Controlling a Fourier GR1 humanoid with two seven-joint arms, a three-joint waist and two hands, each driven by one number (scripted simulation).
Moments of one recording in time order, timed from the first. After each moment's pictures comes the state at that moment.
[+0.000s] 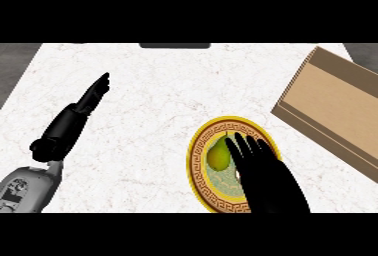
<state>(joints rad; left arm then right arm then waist) -0.25 0.46 -0.22 -1.52 0.09 0.00 -0.07 -0.35 -0.44 0.79 -2.04 0.61 0.39 1.10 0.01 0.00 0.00</state>
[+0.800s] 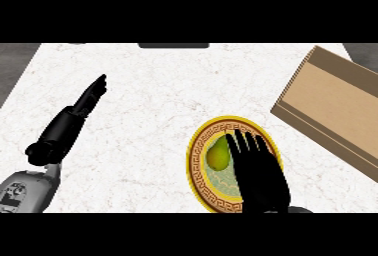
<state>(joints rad) -0.22 0.42 -0.17 -1.54 0.05 -0.04 -0.07 -0.29 -0.33 0.75 -1.85 0.80 0.44 1.01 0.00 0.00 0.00</state>
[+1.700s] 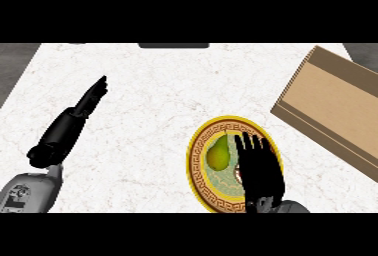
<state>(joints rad) -0.20 0.34 -0.09 -1.54 -0.04 -0.12 -0.09 -0.19 -0.22 0.63 -1.68 0.99 0.45 0.87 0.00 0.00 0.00</state>
